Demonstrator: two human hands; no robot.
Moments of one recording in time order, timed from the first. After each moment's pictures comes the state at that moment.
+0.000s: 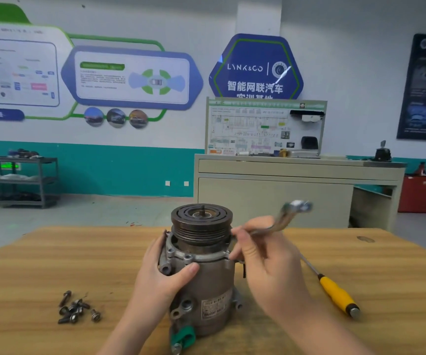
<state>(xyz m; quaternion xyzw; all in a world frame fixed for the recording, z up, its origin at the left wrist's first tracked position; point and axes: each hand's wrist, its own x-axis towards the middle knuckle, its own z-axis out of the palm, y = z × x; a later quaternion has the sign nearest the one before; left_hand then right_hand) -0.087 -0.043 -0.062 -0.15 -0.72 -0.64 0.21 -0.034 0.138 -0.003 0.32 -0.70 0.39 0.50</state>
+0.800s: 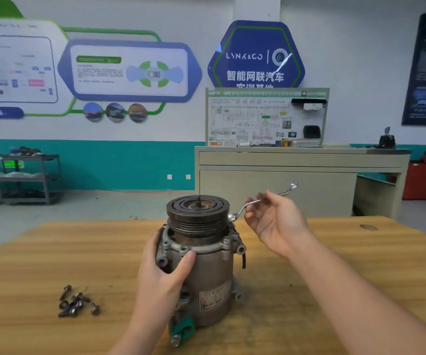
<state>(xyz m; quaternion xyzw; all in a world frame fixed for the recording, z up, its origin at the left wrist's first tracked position) -0.082 -0.024 -0.072 -0.13 -0.67 -0.68 0.26 -0.094 0.172 0.031 0.04 -0.37 0.93 0.03</state>
